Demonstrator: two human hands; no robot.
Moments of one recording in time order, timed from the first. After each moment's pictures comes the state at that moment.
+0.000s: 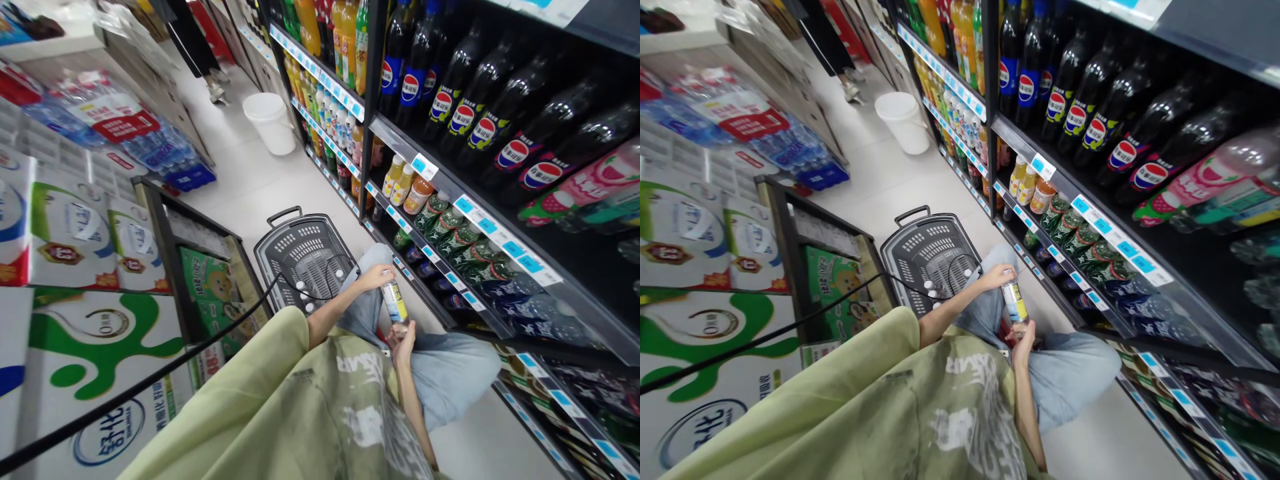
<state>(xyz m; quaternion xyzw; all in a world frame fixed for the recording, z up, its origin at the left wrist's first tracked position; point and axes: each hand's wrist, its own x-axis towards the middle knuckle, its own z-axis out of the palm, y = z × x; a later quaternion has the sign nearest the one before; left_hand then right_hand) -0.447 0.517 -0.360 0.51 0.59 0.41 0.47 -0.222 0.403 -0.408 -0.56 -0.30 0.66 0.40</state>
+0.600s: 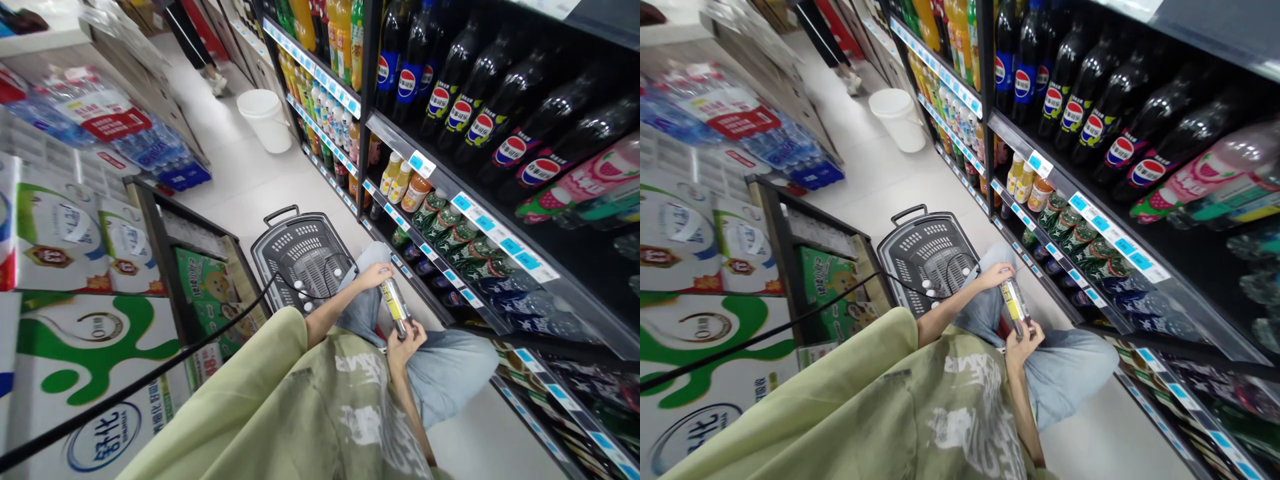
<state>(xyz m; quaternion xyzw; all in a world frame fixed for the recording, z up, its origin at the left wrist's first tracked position) -0.445 0.518 -0.359 0.51 0.58 0.40 0.48 -0.216 0.392 -0.407 -0.58 -0.65 0.14 0.46</state>
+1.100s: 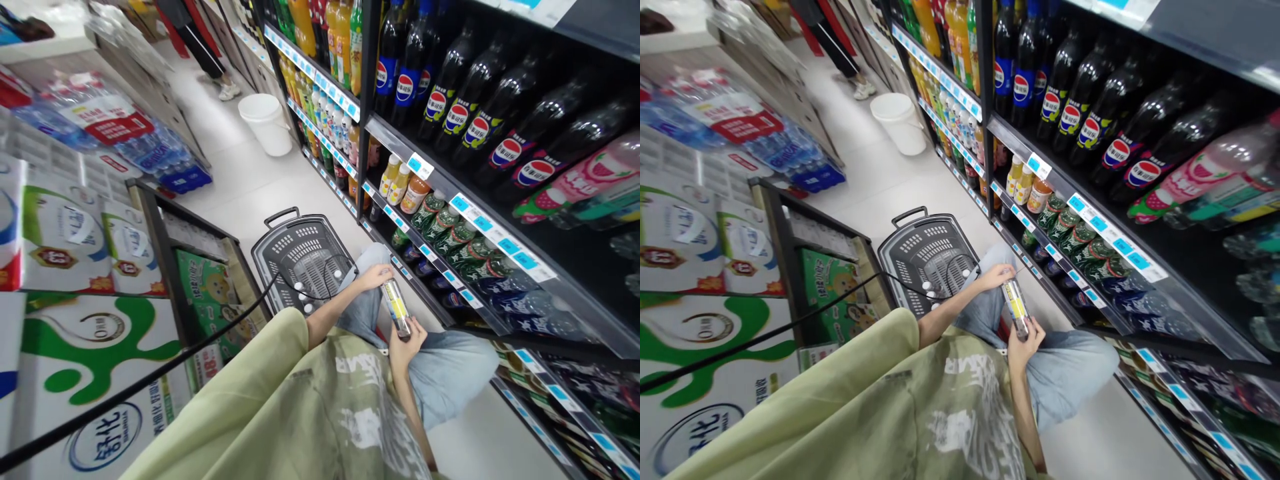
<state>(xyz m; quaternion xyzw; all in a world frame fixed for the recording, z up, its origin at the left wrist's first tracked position) -0.444 0.517 -0.355 0.54 0.58 0.39 0.46 -0.221 0.393 -0.390 -0.58 -0.61 0.20 0.50</state>
